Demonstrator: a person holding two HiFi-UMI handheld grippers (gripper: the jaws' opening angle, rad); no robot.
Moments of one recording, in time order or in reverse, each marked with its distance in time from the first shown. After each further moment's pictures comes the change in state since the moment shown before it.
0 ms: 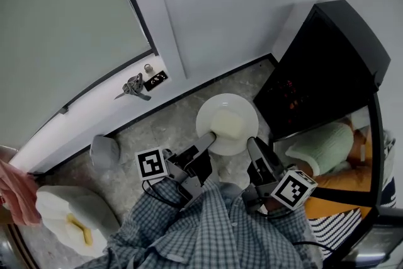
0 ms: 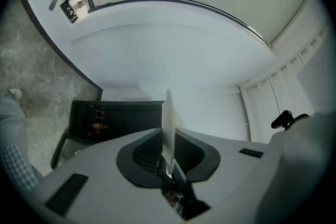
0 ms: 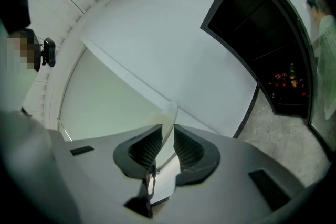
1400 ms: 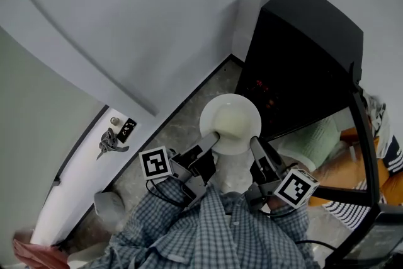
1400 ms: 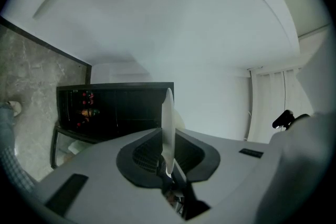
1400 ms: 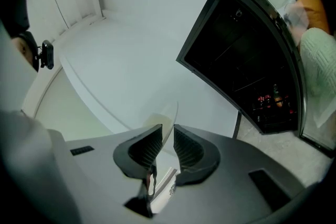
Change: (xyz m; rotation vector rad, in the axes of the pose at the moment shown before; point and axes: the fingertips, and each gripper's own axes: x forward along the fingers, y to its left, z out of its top) left arm 0.183 0.014 0.037 -0.041 0.351 0.005; right arm 0.023 -0.073 0.137 0.040 -0.280 -0.205
